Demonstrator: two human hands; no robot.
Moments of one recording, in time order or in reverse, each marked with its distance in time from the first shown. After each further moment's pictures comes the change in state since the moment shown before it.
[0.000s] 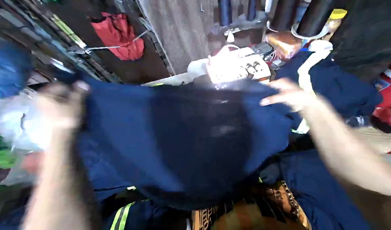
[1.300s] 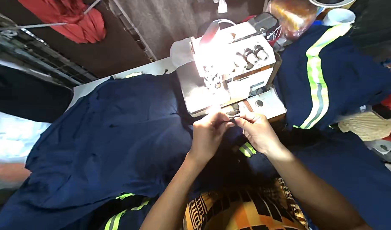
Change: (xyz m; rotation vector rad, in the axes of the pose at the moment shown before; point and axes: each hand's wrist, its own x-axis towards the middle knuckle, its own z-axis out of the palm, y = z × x) left_hand -0.155 0.193 0.206 -0.770 -0.277 0.656; right_hand 0.001 0.069 0.106 0.533 0.361 0.198
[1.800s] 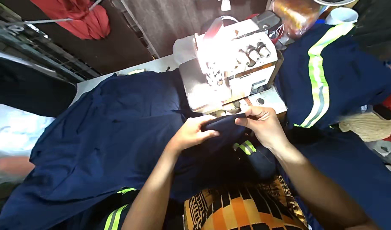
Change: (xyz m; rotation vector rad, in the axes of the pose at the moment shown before) left_hand -0.005 -0.056 -0.053 -0.093 -0.567 -0.178; right_hand -0.004 -0.013 -0.005 -0.209 -0.039 -0.238
